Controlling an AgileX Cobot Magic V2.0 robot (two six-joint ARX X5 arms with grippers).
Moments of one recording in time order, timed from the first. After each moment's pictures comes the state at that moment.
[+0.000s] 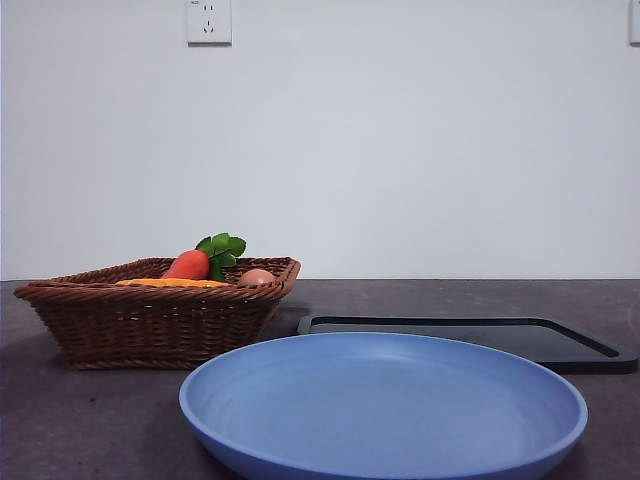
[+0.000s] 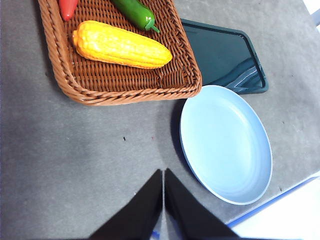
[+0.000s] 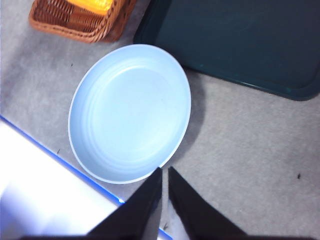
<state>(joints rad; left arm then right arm) 0.01 0.54 0.69 -0.93 0.60 -0.11 0.11 0.76 0.82 -1.03 -0.57 -0.02</state>
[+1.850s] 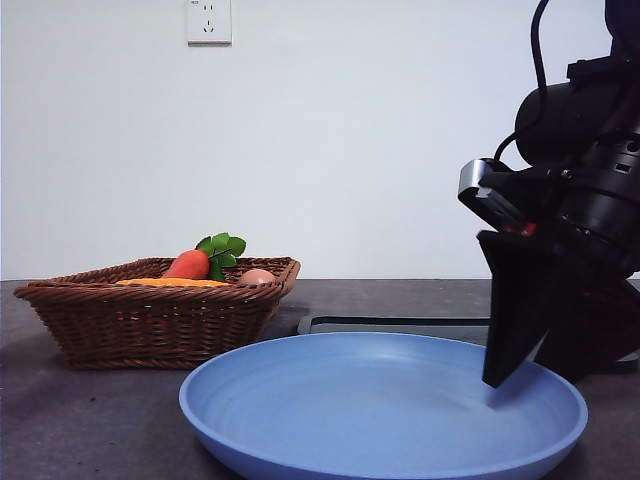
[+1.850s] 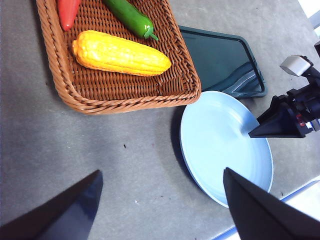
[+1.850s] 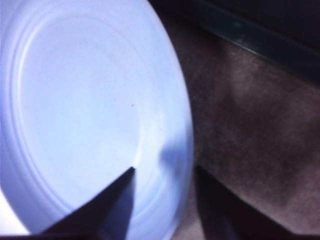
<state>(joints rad) 0.01 0.54 0.69 -0.90 0.60 -0.11 0.37 1.57 0.82 -0.60 -0.56 0.05</state>
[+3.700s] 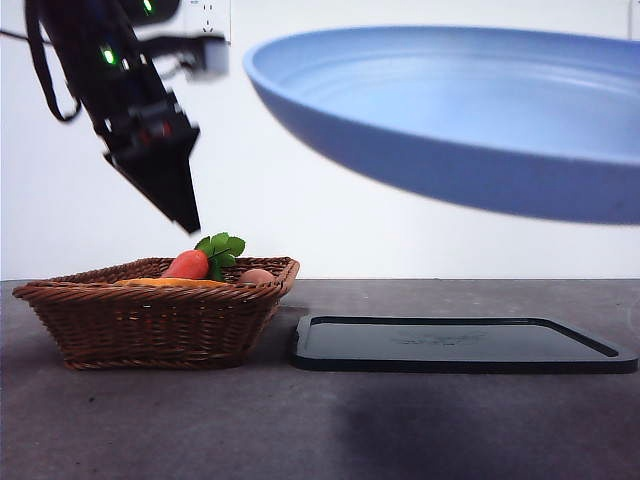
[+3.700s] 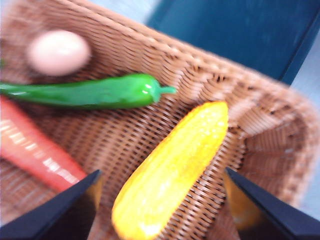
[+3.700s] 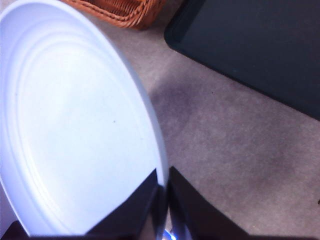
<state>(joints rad) -0.42 1.62 1.28 -0.69 0.14 0.67 0.34 0.75 0.83 -0.98 -0.48 0.02</state>
